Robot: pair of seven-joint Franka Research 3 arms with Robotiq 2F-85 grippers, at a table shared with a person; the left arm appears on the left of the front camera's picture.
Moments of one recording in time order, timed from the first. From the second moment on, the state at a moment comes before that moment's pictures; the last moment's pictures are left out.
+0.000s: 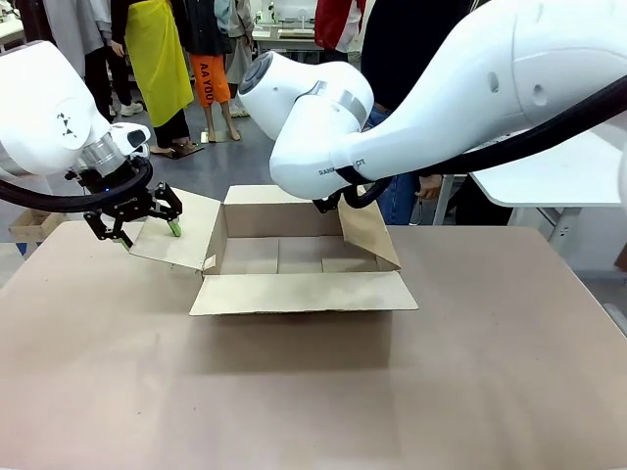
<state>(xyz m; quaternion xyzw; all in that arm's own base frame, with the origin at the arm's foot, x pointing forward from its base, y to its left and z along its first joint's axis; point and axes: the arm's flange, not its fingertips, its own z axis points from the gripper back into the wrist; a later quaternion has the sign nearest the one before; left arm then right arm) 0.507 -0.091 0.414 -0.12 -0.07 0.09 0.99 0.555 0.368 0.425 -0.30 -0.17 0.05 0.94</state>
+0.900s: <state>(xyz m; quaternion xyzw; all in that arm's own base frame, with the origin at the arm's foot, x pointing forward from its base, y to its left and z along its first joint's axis) 0.507 -0.091 0.414 -0.12 -0.07 0.09 0.99 0.528 0.162 0.437 -0.10 -0.19 0.02 0.98</state>
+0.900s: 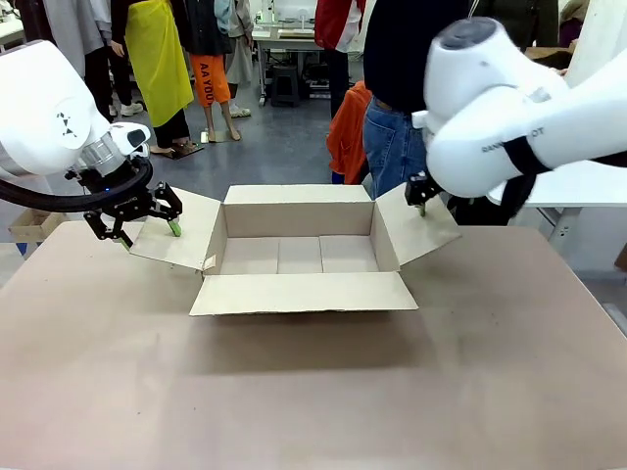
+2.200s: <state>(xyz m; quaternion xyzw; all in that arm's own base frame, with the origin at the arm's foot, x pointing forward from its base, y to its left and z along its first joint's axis) 0.507 -0.091 0.414 -0.12 -0.07 0.09 0.99 0.524 0.186 0.449 -0.13 -0.18 0.04 0.97</state>
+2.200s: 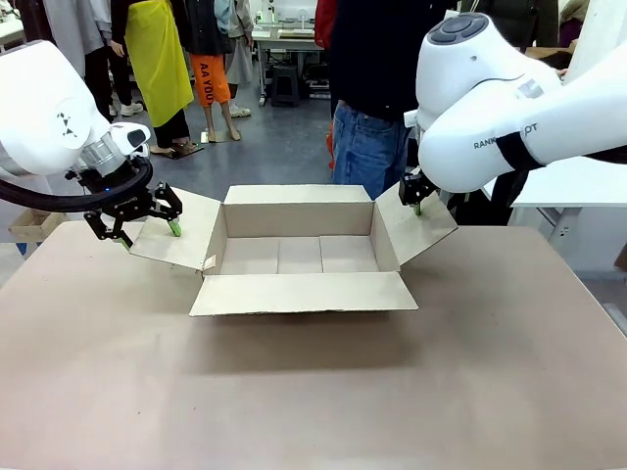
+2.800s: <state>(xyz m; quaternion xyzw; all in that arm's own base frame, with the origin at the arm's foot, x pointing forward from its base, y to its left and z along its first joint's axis) 0.507 -0.091 0.414 -0.12 -0.07 0.09 0.99 0.524 0.186 0.449 -0.13 -0.18 0.04 0.97</state>
